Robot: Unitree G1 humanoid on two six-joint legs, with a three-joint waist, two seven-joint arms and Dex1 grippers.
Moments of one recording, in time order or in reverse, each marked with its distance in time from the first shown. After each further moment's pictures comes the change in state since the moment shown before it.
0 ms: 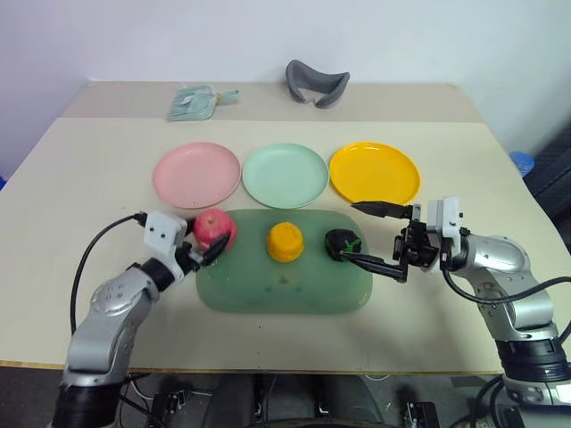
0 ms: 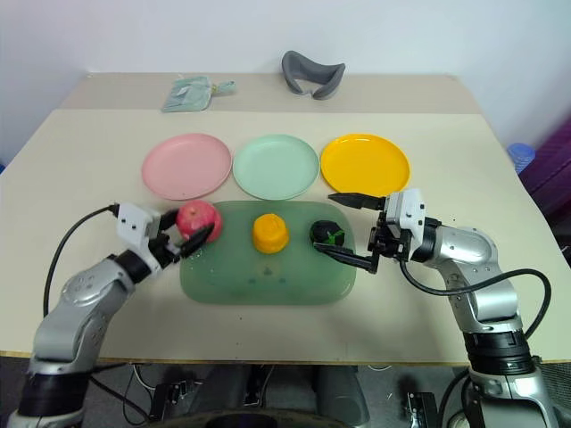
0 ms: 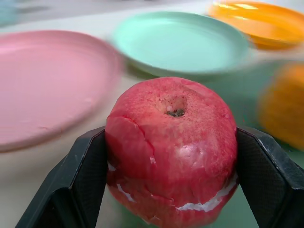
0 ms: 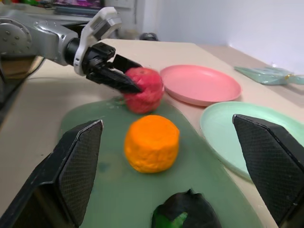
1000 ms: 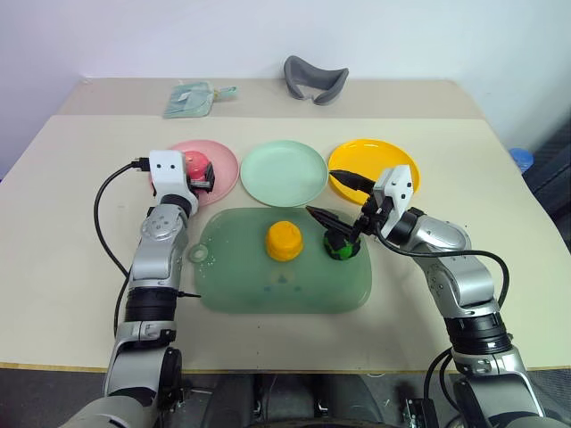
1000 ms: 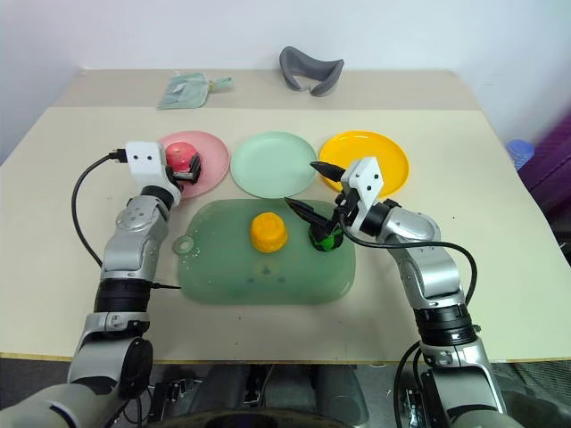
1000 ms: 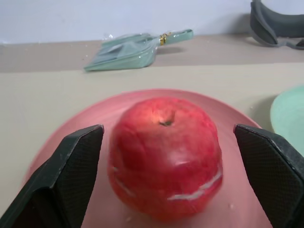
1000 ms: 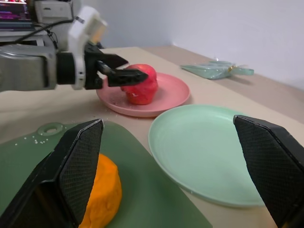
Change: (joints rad) left arm -0.397 -0.150 0.018 0.440 0.236 -0.183 0.331; right arm -0.135 0.184 0.107 0.039 -0.128 0.112 -0.330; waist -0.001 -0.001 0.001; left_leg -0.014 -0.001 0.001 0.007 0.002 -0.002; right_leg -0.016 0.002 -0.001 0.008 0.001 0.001
